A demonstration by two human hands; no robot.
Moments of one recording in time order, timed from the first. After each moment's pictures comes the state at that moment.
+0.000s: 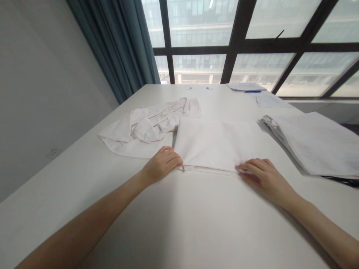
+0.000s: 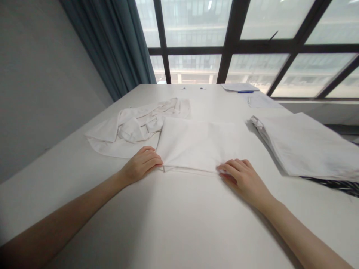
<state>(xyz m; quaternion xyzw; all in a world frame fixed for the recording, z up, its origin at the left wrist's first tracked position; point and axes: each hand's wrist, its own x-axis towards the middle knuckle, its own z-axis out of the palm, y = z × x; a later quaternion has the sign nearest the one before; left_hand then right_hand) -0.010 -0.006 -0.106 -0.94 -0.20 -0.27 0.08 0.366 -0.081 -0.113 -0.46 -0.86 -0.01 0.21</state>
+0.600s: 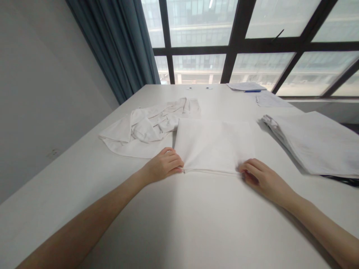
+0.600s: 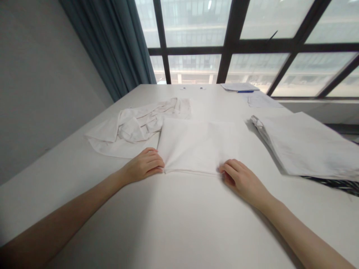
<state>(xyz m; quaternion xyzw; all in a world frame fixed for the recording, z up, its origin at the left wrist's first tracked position) -0.012 0.000 -0.107 -0.96 -0.18 -0.21 0.03 0.362 -0.080 -0.117 -0.46 -0.86 0.03 0.22</state>
